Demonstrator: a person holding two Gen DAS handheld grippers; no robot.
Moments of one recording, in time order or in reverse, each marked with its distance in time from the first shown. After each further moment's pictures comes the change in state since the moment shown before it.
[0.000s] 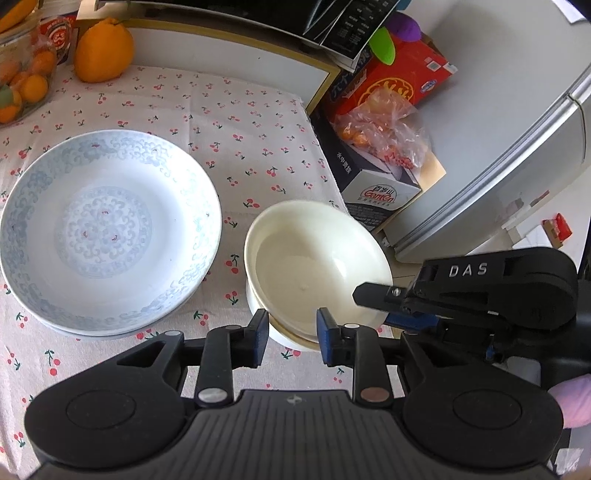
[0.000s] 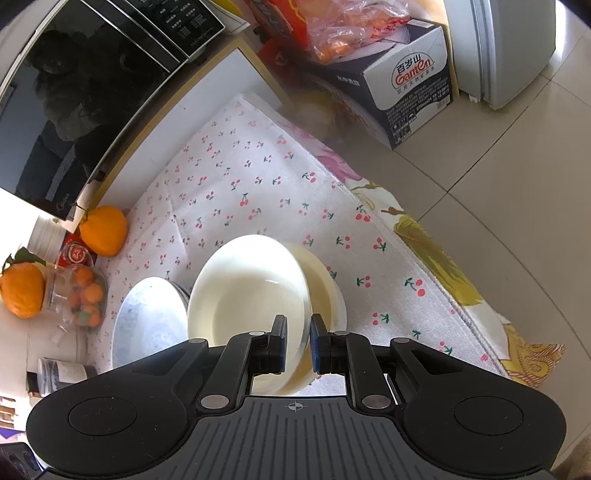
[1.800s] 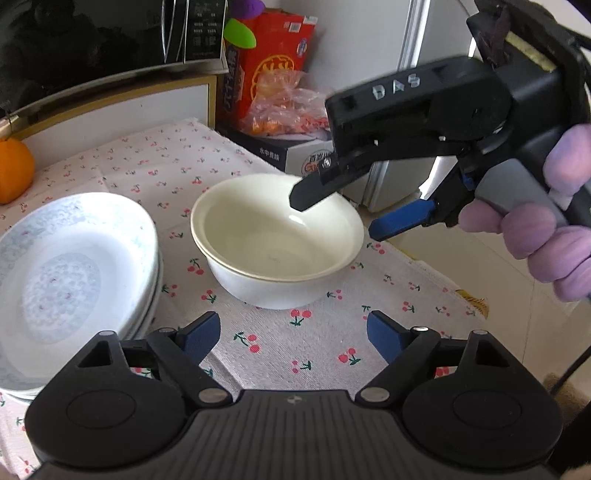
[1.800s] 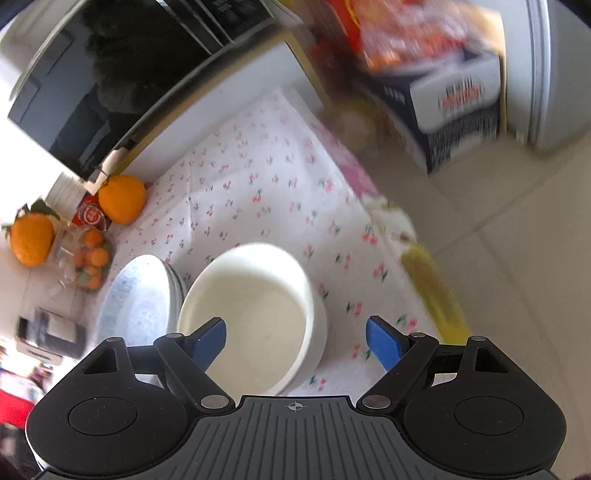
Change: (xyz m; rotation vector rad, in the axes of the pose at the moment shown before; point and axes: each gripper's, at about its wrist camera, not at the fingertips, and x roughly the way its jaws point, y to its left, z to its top) left arm 0.022 -0.009 -0.053 0.562 -0.081 -0.031; right arm 0.022 -0.026 0.010 -0.151 0.031 0.121
